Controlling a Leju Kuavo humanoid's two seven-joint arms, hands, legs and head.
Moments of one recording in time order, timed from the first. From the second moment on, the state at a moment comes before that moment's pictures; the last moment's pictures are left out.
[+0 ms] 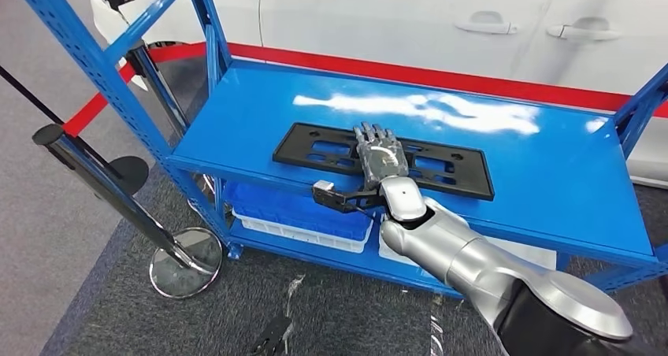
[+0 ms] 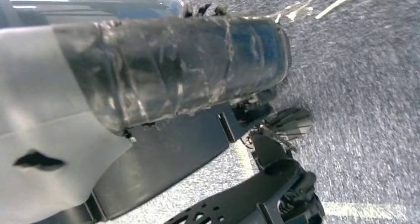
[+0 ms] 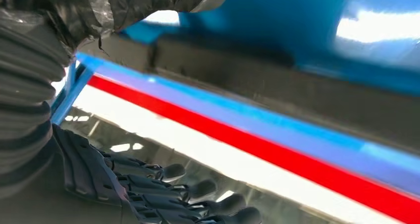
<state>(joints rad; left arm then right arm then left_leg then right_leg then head) -0.16 -0.08 -0.91 -0.21 0.67 0.49 -0.06 -0.99 0.07 1.20 -0.34 0.63 -0.33 0.25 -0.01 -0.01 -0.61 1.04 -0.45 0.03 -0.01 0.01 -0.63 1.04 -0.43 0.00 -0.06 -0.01</state>
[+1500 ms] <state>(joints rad) -0.15 -0.09 -0.91 -0.21 0.76 0.61 -0.16 -0.97 -0.13 1.16 -0.35 0.75 -0.23 0.28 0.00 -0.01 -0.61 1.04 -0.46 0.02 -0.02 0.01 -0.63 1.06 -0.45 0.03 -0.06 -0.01</state>
